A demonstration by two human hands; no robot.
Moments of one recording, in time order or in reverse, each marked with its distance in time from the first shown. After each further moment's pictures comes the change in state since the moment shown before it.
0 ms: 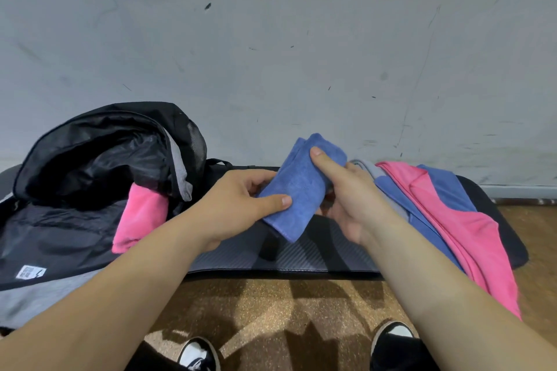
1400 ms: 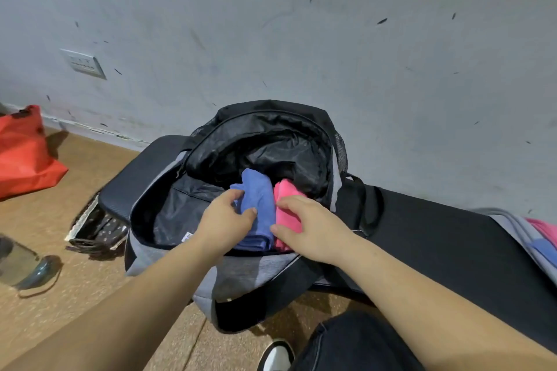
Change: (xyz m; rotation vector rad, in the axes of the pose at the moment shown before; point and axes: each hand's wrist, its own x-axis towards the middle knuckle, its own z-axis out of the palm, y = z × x) left_hand -0.088 -0.155 -0.215 0.175 0.636 -0.409; right_hand 0.053 0.141 0.241 -1.454 -0.540 -0.414
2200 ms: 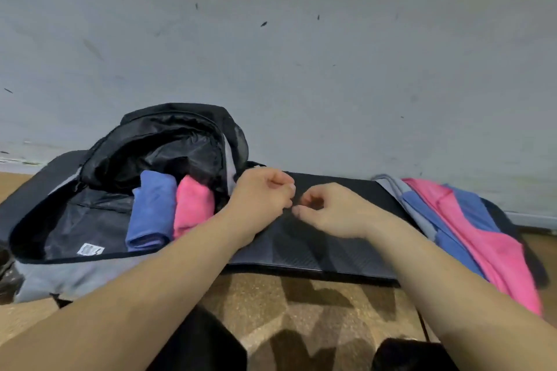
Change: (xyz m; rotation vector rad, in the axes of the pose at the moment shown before) left_hand -0.104 0.161 0.131 -0.222 -0.267 0.302; right_hand -0.145 0.092 -0.122 0.104 0.044 0.323
